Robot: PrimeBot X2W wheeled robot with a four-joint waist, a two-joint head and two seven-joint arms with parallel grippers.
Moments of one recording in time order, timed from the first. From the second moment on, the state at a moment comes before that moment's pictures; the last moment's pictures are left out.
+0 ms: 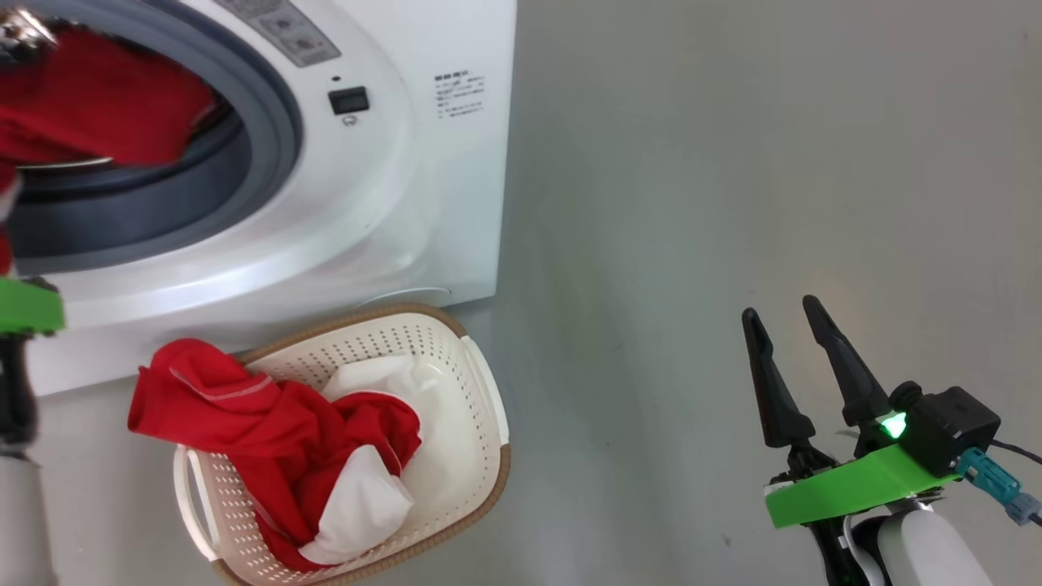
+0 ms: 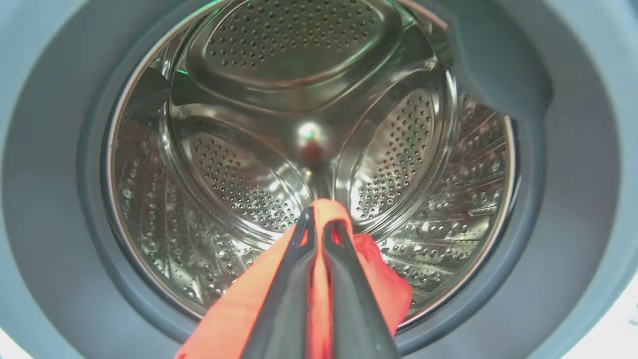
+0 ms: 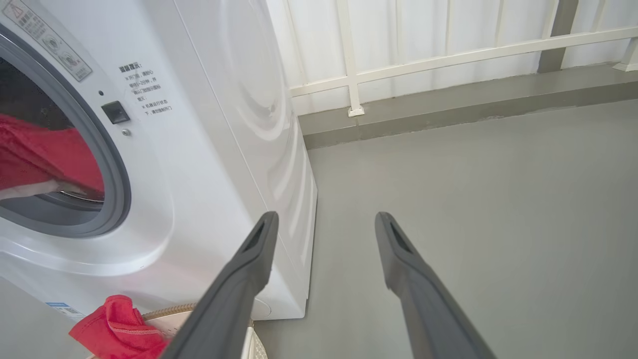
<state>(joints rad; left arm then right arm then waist) -0.70 0.27 0.24 0.52 -0.26 -0.12 -0.25 -0.14 -0.04 0.08 0.13 0.37 0.12 -0.26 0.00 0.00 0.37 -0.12</state>
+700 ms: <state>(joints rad) -0.41 0.13 0.21 0.23 -0.41 -0.13 -0.25 -0.08 -0.04 0.04 0.14 0.37 0.12 -0.26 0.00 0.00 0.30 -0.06</state>
